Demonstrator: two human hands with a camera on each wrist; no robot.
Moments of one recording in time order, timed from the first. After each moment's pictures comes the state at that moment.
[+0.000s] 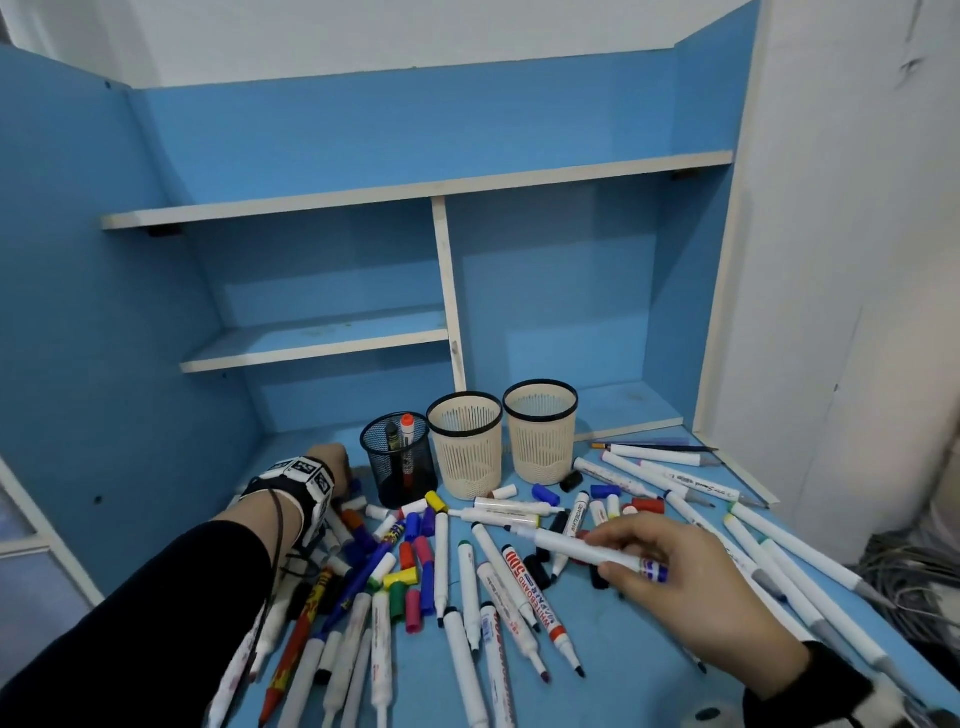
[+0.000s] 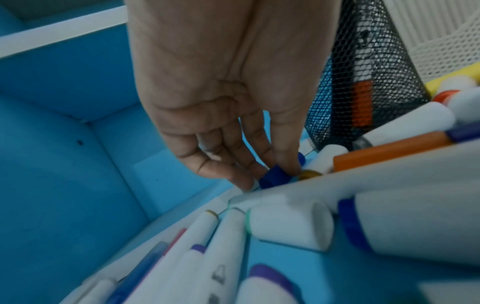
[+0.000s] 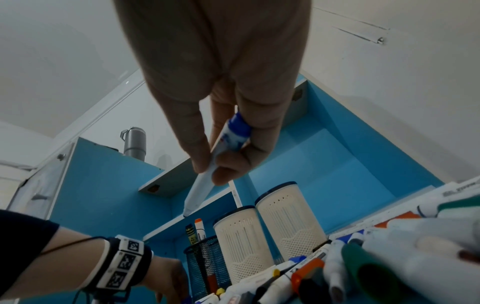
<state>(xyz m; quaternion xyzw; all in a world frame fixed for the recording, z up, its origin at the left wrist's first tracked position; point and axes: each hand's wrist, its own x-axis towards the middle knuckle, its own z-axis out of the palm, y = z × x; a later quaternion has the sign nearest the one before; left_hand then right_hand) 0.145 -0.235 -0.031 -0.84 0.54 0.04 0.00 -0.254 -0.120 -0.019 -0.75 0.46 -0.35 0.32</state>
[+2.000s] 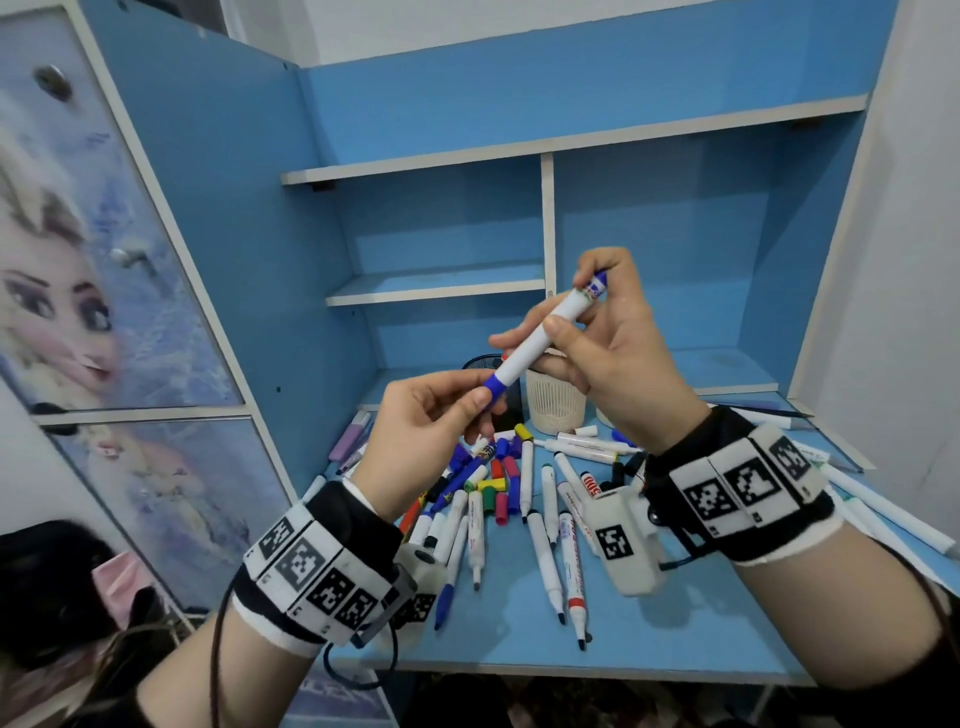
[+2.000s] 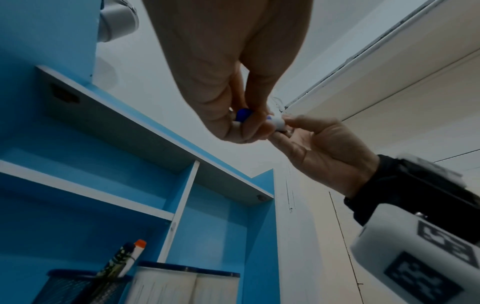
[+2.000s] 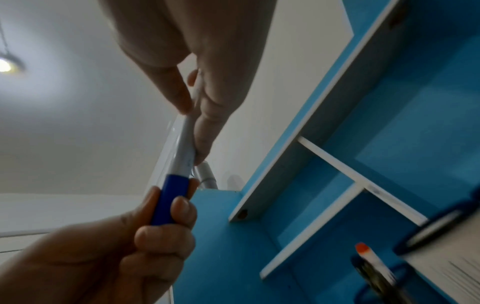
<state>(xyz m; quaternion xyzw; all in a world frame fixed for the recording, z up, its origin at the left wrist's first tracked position) 0.005 -0.009 0.055 -0.51 0.56 0.24 -0.61 -0.146 -0.098 0.087 -0.68 0.03 -0.49 0.55</state>
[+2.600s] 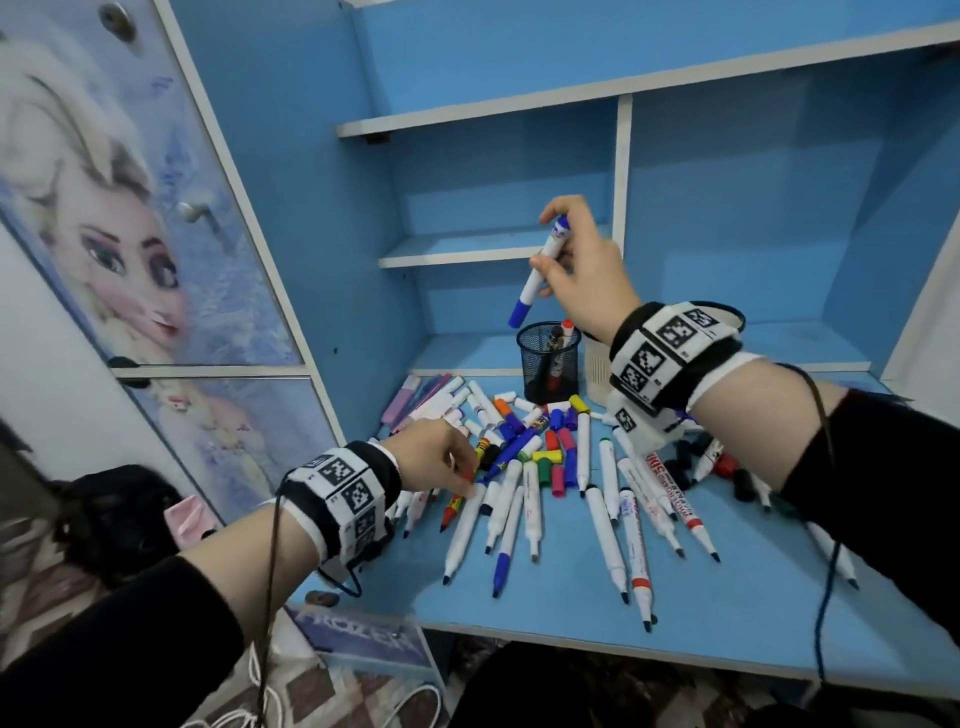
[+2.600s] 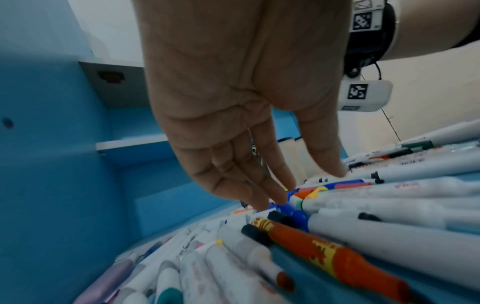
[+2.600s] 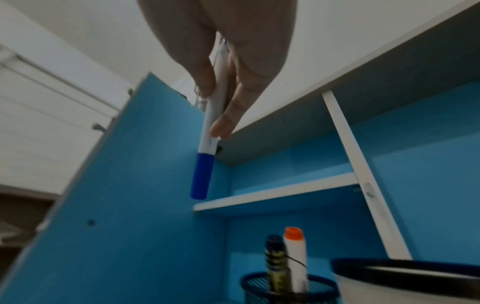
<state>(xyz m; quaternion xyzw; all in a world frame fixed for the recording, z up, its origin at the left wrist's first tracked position) 0.114 -0.033 -0.008 -0.73 0.66 0.17 -0.03 -0.045 -0.180 0.081 -0.80 0.20 -0.49 0.27</state>
